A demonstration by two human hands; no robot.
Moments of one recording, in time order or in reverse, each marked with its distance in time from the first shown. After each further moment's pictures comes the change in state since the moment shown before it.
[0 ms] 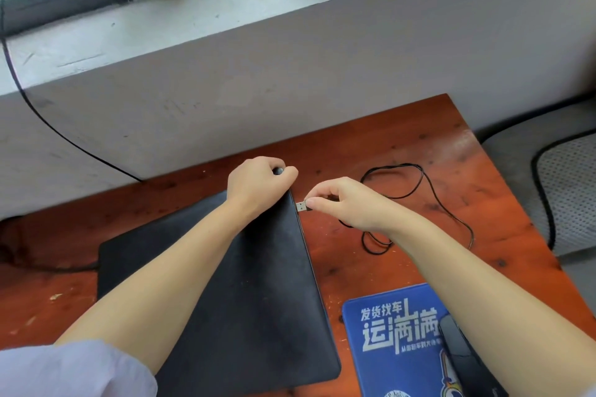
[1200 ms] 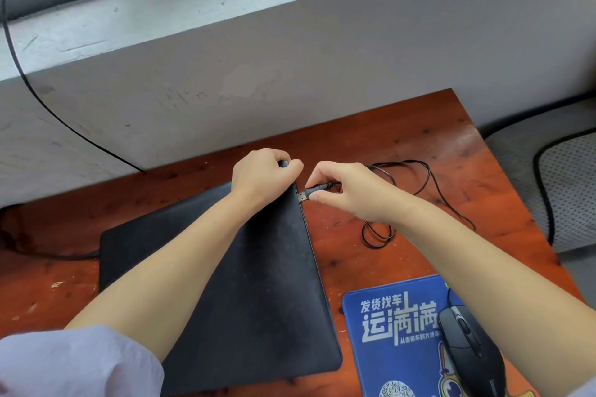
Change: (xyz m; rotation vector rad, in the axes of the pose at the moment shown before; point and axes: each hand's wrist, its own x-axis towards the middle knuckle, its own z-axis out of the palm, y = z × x) left_hand -0.002 0.005 -0.001 -0.004 -0.004 -0.007; right_hand -0.001 -0.005 -0.006 -0.110 0.027 -0.108
